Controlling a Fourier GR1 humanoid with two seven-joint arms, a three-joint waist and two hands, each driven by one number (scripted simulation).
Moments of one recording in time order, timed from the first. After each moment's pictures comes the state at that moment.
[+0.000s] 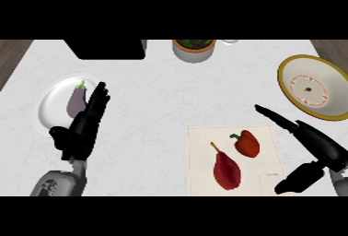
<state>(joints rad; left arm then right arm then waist) -0.14 0.20 -0.18 -1.52 0.09 0.19 0.05 -0.10 -0.57 0.19 -1.60 0.10 0.41 -0.09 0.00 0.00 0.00</state>
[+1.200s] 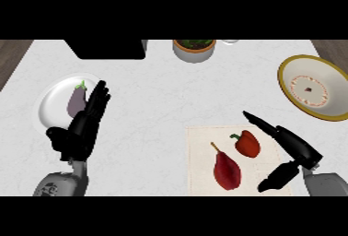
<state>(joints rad) -0.12 0.11 -0.10 -1.58 0.00 0.12 0.10 -0.11 -0.34 0.08 -1.37 0.26 0.51 -0.22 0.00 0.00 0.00</state>
